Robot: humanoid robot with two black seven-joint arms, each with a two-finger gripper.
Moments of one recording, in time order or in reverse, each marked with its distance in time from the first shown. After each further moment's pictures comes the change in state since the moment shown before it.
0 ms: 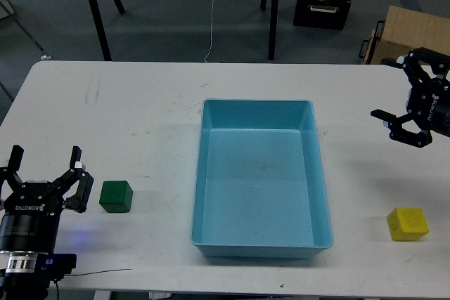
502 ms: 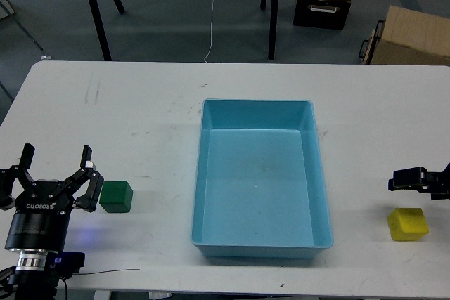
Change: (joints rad) left arm -0.005 -0.028 0.013 0.005 0.031 0.000 -0.005; right arm 0.131 -0.028 -0.474 0.029 -0.659 0.173 -0.010
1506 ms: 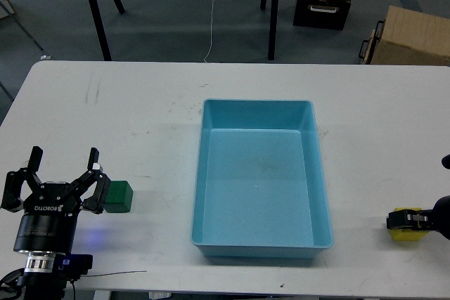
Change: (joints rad) left arm 0.004 -0.018 0.019 0.004 0.003 0.000 -0.002; right arm -0.111 0.058 0.015 0.059 -0.066 -0.144 -0.063
